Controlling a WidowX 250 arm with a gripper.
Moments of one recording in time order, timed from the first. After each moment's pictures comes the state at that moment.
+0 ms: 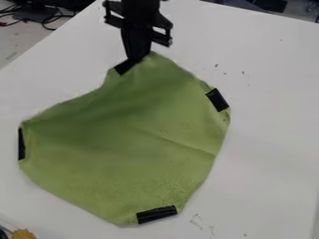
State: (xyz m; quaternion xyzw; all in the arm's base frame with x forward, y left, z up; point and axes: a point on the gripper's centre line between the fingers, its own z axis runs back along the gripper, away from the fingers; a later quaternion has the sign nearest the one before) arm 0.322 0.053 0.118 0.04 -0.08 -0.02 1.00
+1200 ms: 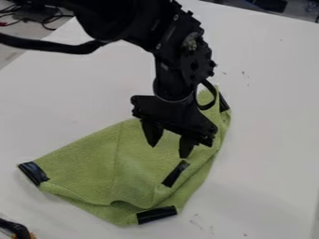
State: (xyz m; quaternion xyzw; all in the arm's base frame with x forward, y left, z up) arm 0.254 -0.034 0.062 0.04 -0.11 0.02 0.99
